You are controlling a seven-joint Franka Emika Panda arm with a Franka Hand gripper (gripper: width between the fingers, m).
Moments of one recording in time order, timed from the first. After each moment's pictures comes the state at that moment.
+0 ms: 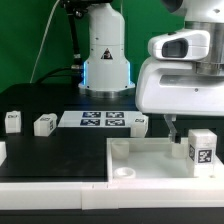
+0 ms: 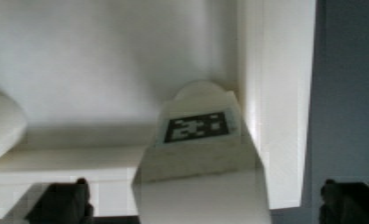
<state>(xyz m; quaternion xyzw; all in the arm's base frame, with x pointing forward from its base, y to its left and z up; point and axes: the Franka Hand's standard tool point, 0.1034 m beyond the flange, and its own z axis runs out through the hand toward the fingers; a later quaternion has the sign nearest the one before) 0.629 0.121 0.078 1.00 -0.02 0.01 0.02</state>
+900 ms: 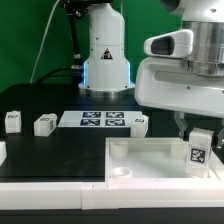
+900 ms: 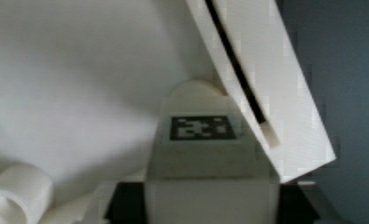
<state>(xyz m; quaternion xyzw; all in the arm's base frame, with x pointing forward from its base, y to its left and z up) 0.630 0.119 0.078 0.96 -0.27 0.01 0.01</state>
